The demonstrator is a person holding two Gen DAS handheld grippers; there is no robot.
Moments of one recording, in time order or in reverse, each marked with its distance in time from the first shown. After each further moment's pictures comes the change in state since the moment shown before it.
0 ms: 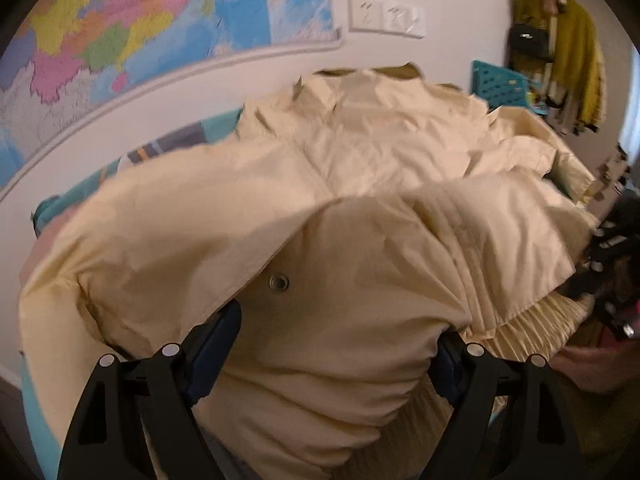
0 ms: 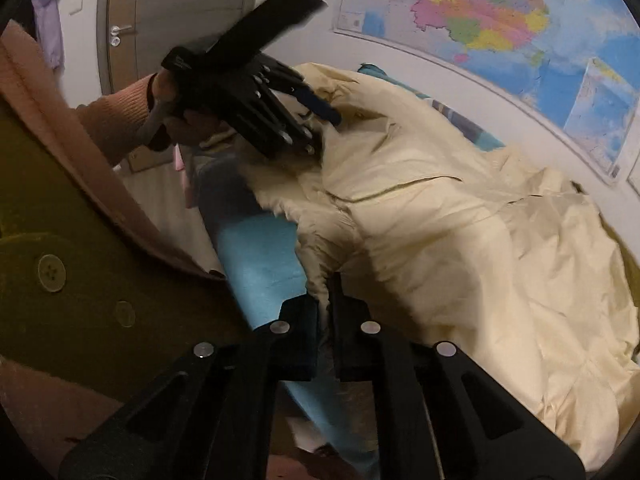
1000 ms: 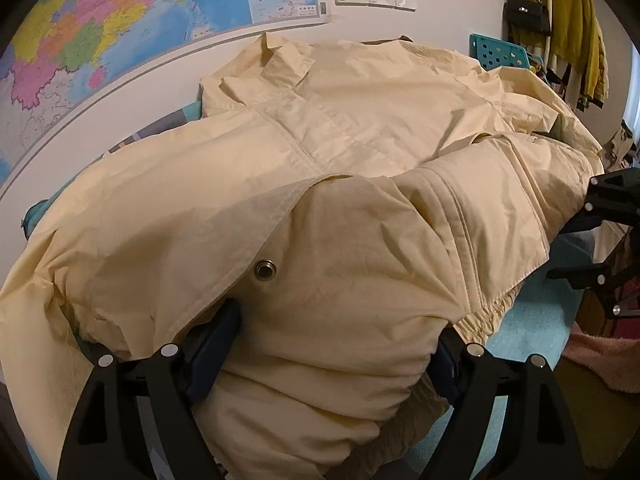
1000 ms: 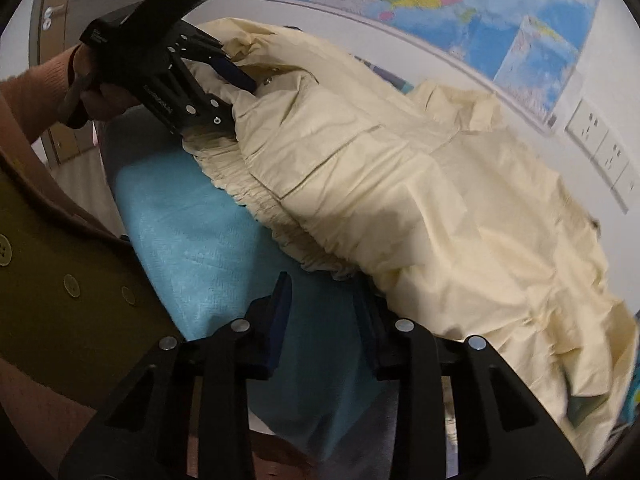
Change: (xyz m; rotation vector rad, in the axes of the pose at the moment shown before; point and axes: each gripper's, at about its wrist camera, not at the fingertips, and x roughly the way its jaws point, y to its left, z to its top) left arm 0.045 -0.023 -0.005 0.030 0.056 0.034; right arm 0.014 0.000 -0.027 0.052 0.084 -0.291
